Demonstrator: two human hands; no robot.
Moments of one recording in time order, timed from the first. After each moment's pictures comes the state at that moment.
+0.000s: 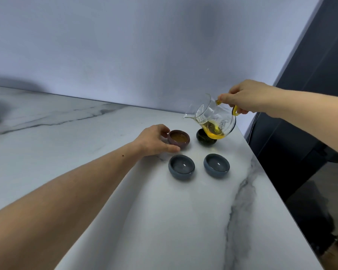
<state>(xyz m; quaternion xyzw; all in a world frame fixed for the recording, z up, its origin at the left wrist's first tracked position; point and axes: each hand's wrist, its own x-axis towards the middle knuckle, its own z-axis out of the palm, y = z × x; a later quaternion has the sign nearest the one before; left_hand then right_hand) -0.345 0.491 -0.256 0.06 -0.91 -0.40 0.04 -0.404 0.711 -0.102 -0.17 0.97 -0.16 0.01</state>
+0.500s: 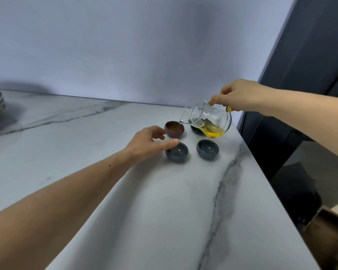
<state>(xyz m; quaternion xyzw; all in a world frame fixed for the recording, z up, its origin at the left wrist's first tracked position) -0.274 0.507 -0.251 0.06 -0.88 -0.47 0.07 -0.348 0.732 -0.098 -0.19 0.96 -0.19 0.02</state>
